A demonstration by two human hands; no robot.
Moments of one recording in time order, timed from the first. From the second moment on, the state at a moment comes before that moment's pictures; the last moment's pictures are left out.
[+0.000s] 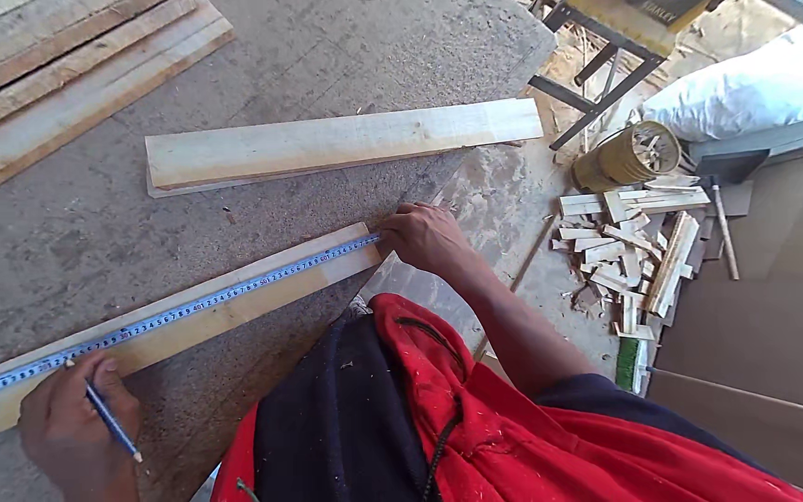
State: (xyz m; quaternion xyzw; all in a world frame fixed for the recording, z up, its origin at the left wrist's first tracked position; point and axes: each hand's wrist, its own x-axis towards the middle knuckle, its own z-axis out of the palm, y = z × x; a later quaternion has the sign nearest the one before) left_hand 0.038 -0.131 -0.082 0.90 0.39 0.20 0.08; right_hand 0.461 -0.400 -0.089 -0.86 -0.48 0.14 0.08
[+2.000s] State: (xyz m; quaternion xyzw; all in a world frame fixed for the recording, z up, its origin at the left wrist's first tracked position) left_hand 0.156 -0.107 0.034 0.95 0.22 0.17 0.13; right_hand 0.423 -0.412 -0.114 -0.75 -0.53 0.36 0.16
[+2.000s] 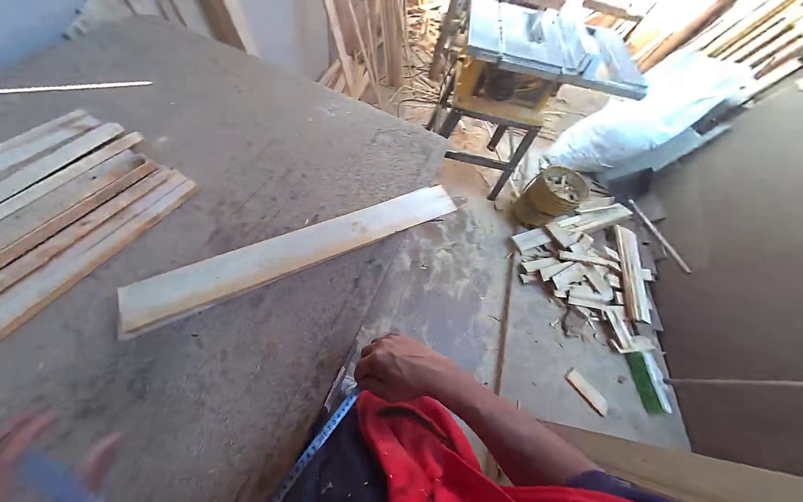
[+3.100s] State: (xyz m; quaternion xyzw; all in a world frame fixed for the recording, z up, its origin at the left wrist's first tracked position) left_hand 0.159 -0.106 -0.050 0.96 0.25 0.03 0.10; right_hand 0.523 -0.498 -0.119 -0.74 -0.61 0.19 0.22
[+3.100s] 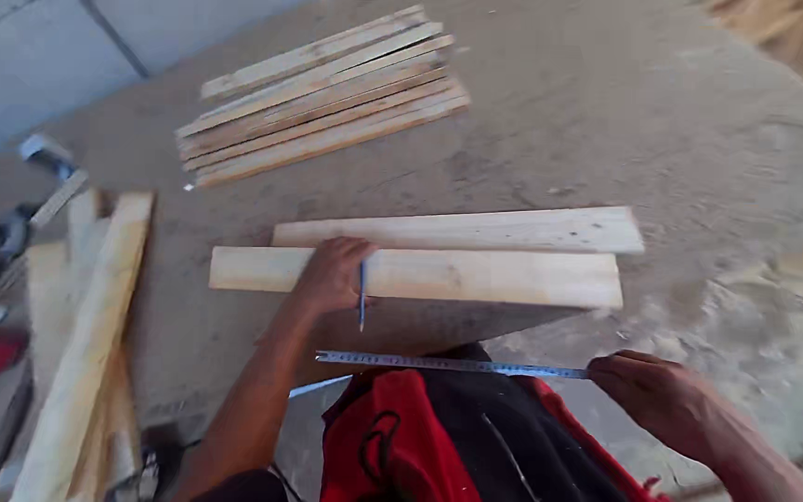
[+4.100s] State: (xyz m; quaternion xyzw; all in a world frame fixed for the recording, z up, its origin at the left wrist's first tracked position) left_hand 0.068 -0.168 -0.112 0.80 0.49 0.31 0.15; right_hand 0.344 -0.211 -0.028 -0.75 -0.64 0.18 -0.06
